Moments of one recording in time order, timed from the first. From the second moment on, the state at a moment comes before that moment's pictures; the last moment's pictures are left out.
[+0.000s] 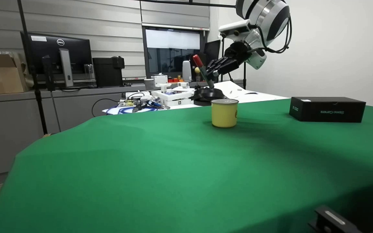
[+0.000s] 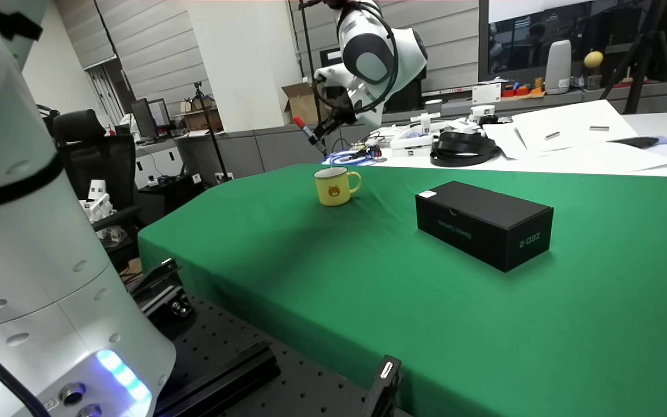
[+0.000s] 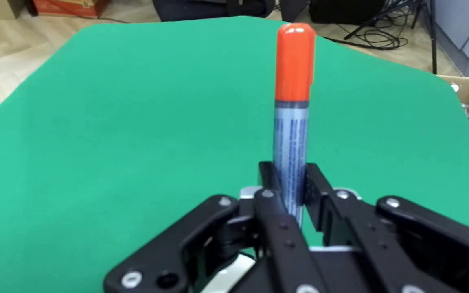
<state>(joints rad) -0.04 0.65 -0.01 -1.70 1.08 1.81 0.75</state>
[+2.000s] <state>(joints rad) 0.00 0.52 -0.05 -1.79 1.14 1.81 0.80</state>
